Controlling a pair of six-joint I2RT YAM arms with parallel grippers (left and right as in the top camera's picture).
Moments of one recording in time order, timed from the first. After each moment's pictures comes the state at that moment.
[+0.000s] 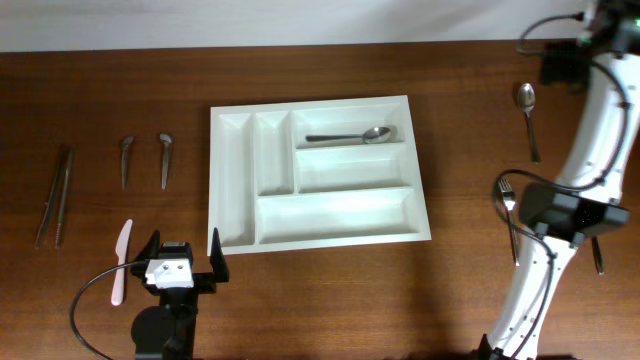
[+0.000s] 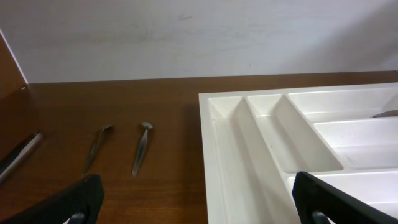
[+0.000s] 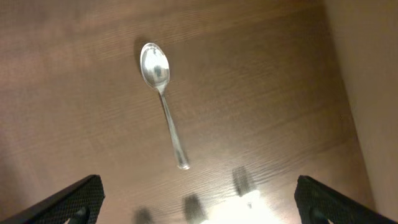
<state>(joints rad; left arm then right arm) -0.03 0.01 0.05 -0.16 -0.06 0.02 -0.33 2.56 3.12 -1.68 0.17 -0.15</state>
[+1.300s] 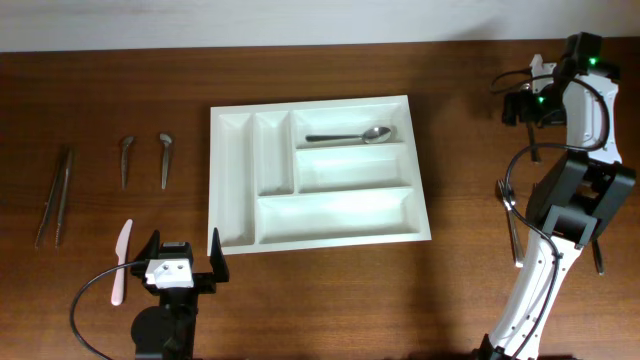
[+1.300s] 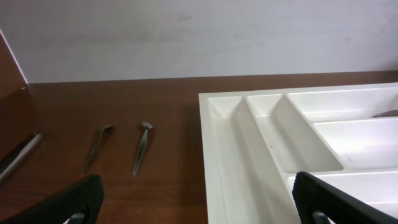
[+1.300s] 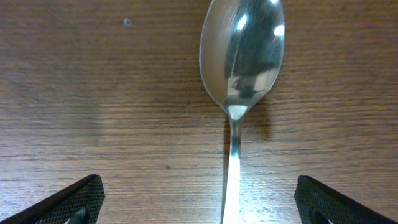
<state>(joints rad) -0.03 0.01 0.05 -0.16 -0.06 0.02 -0.37 2.59 2.38 -1.10 -0.08 -0.34</state>
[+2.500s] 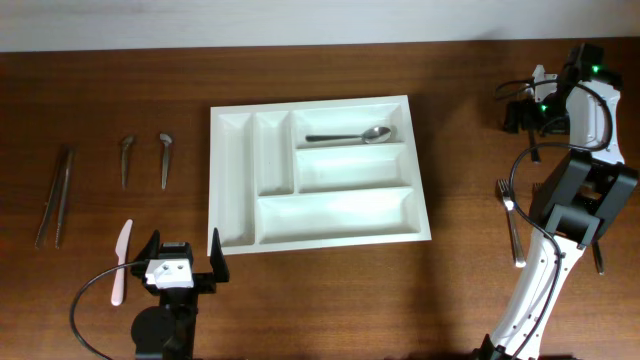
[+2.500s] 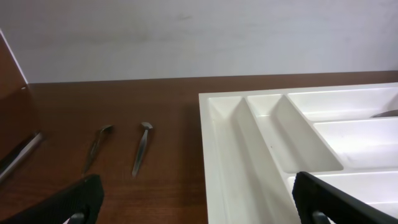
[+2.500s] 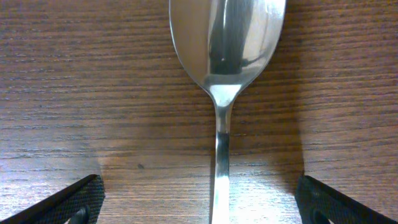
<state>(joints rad) -0.03 0.01 0.05 -0.16 -0.06 0.02 -0.40 2.62 2.37 -1.10 -0.10 -0.35</state>
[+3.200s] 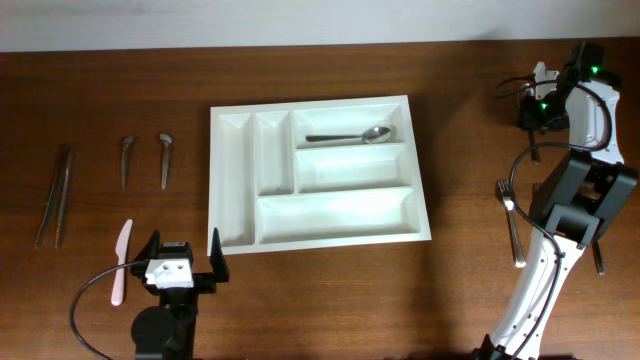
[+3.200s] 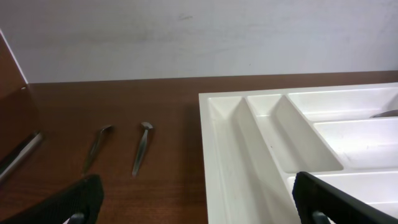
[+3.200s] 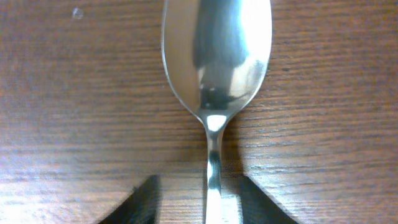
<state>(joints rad) -0.03 0.01 0.05 -0.16 -0.06 0.02 -0.40 2.63 2.37 -1.04 -0.11 -0.35</state>
